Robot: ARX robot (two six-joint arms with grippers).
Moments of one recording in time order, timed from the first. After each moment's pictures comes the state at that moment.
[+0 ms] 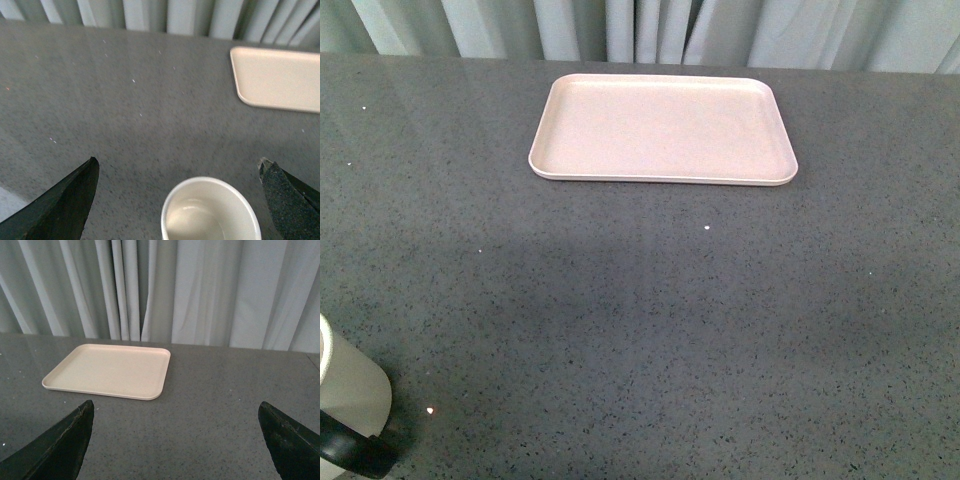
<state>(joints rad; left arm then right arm) -0.03 0.30 0.16 -0.22 -0.03 -0.05 0.00 0.00 0.02 0.00 0.00 0.00</state>
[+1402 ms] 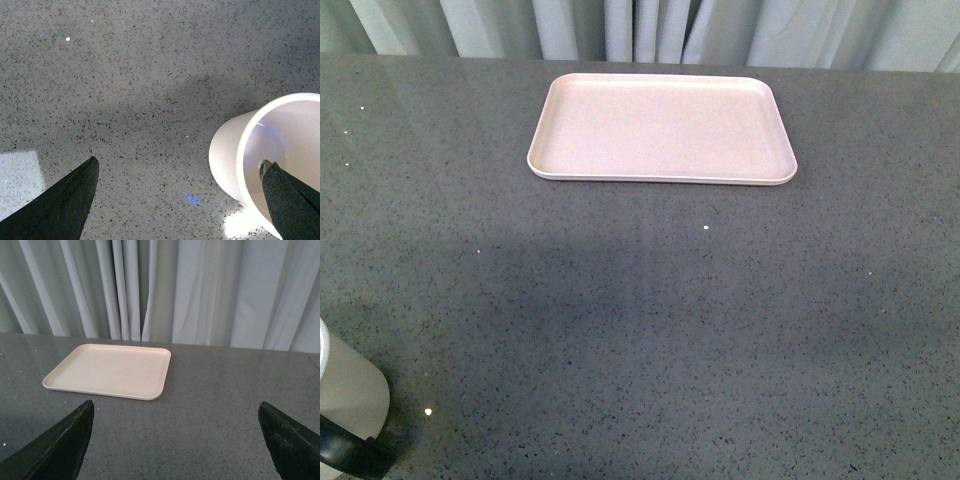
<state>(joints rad) 0.43 1.34 0.56 -0.28 0.50 0.73 0.00 0.00 0.02 0.00 0.00 0.00</state>
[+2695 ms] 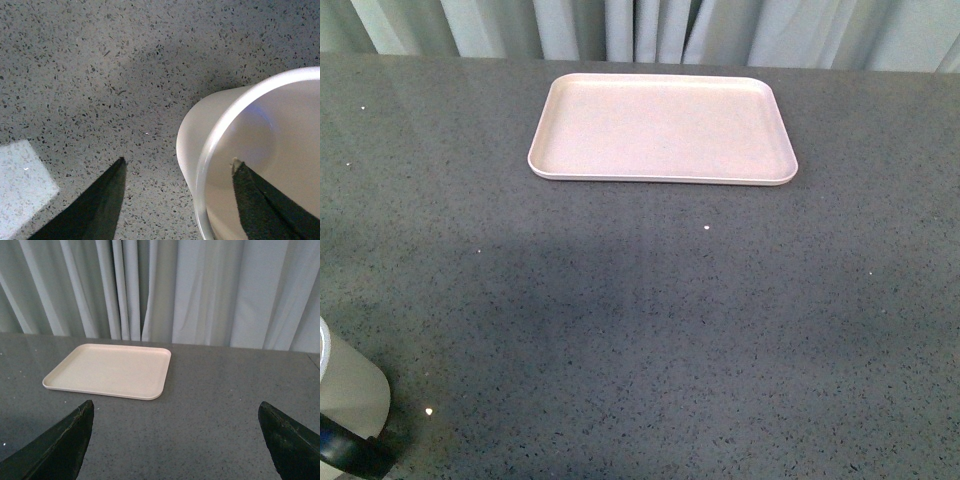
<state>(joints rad) 0.25 1.54 0.62 -0.31 0.39 0.78 0.00 0.00 0.02 0.00 0.00 0.00</state>
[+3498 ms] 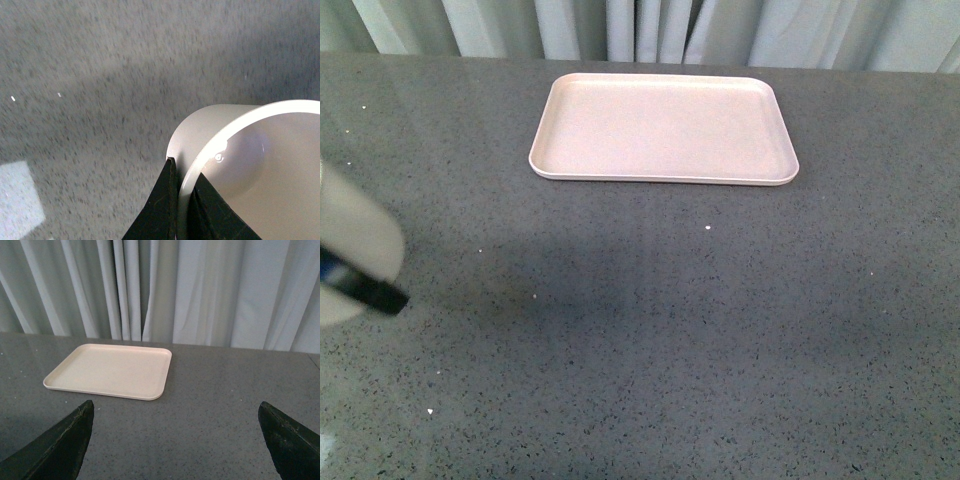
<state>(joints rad) 0.14 1.45 0.77 -0.27 0.42 0.47 0.00 0.00 0.02 0.00 0.00 0.00</state>
